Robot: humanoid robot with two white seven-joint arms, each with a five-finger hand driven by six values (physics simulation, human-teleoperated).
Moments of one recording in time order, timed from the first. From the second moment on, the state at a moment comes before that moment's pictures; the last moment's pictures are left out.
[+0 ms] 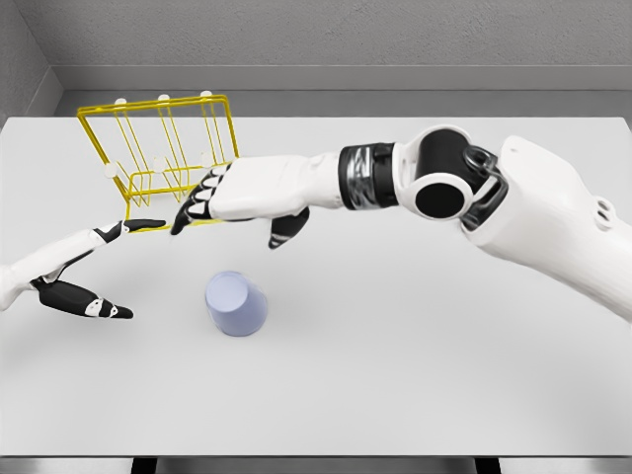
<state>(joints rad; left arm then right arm) -0.05 0.85 -0.21 -1.52 0.32 -0.61 -0.61 -1.06 -0.43 1.06 -1.68 0.21 -0.21 0.61</state>
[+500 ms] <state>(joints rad) -0.15 0.76 -0.29 -1.52 0.32 -0.41 -0.61 -0.78 -0.89 0.65 -1.69 0.21 -0.47 0.61</state>
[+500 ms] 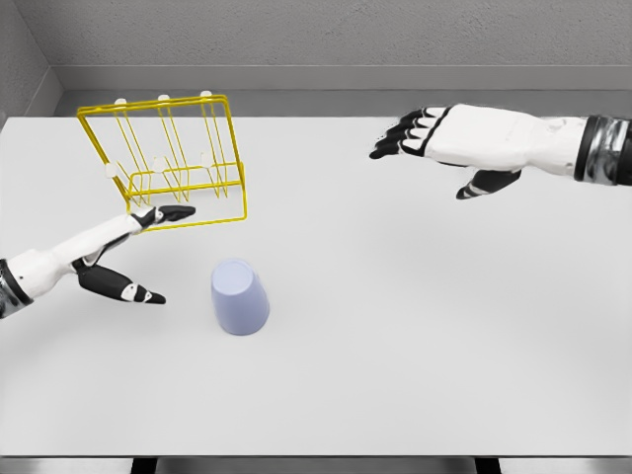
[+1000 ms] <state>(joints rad) -0.14 0.81 -0.38 -1.54 0.36 -0.37 -0.61 -0.63 -1.01 0.51 -1.67 0.20 -0.57 0.61</state>
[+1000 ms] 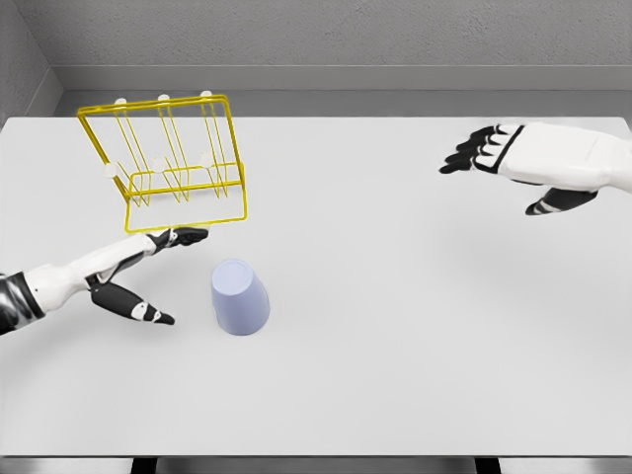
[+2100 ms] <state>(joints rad) -0.11 0.67 -0.39 -1.55 0.47 -0.30 -0.61 -0.58 -1.02 0.50 -1.65 0.20 -0.57 0.61</state>
